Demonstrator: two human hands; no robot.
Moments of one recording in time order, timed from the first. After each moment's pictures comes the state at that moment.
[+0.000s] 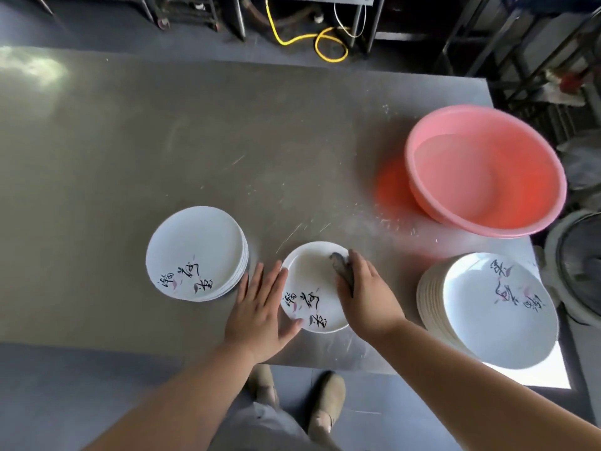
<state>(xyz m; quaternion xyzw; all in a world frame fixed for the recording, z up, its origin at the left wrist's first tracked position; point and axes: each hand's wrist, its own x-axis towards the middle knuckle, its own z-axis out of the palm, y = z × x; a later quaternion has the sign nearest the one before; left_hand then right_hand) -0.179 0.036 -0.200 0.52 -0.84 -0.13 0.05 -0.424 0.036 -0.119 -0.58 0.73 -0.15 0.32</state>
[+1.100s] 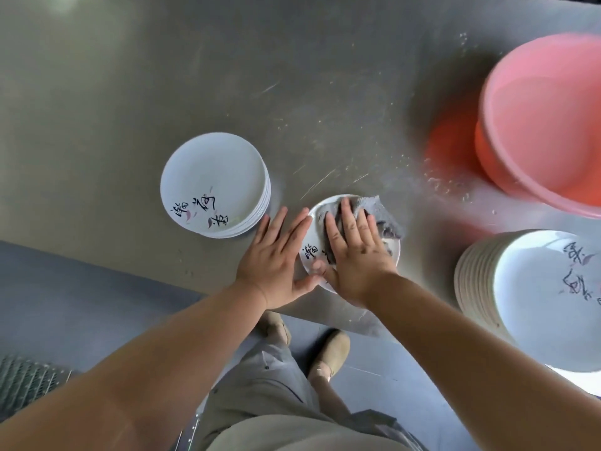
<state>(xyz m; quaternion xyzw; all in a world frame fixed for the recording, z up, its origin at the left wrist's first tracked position) -0.180 0.032 -0.205 0.52 -0.85 -0.11 0.00 -0.392 0.020 -0.155 -0.78 0.55 0.17 0.24</state>
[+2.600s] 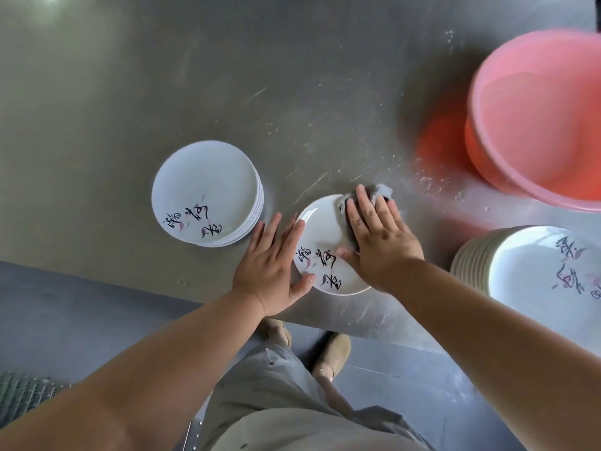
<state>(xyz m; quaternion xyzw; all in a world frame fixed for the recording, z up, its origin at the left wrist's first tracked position) -0.178 0.029 -0.205 0.52 -0.84 -0.10 -0.01 -0.432 -0.004 -0.153 -0.77 0.59 0.19 0.17</state>
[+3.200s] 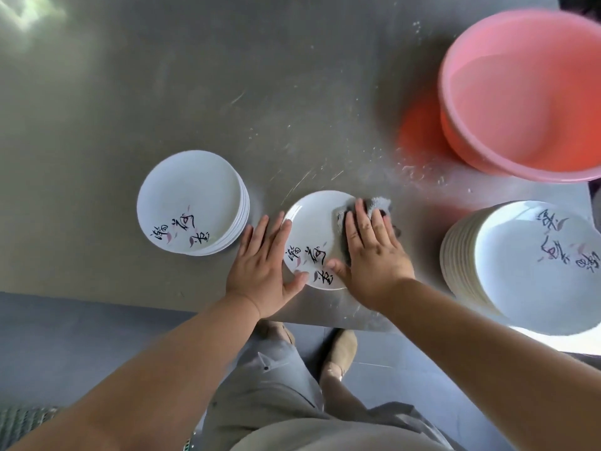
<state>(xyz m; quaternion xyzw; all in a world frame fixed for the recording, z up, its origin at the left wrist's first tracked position) -0.182 0.032 -0.204 0.54 -0.83 -0.11 0.01 -0.426 0.038 -0.153 -0.72 0.64 0.15 0.21</state>
